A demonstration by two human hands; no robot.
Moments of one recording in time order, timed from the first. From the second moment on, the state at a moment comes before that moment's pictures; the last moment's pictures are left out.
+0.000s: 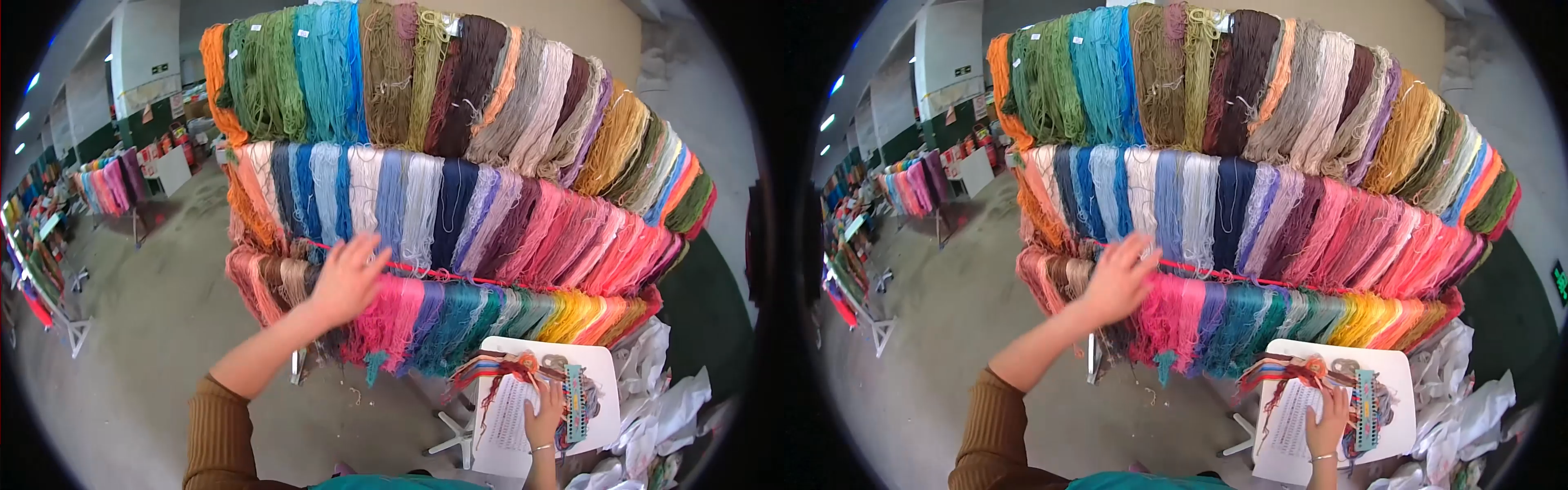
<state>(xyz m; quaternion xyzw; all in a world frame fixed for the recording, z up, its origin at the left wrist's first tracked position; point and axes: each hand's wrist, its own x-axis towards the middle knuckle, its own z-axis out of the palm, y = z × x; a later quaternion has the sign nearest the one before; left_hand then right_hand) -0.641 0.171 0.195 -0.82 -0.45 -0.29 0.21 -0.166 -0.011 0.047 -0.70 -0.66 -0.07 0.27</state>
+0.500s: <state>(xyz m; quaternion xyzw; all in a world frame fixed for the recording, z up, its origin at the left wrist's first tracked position) -0.695 0.322 0.496 -0.63 -0.42 -0.28 0.58 -0.301 0.141 0.108 -0.52 -0.76 -0.02 0.39</state>
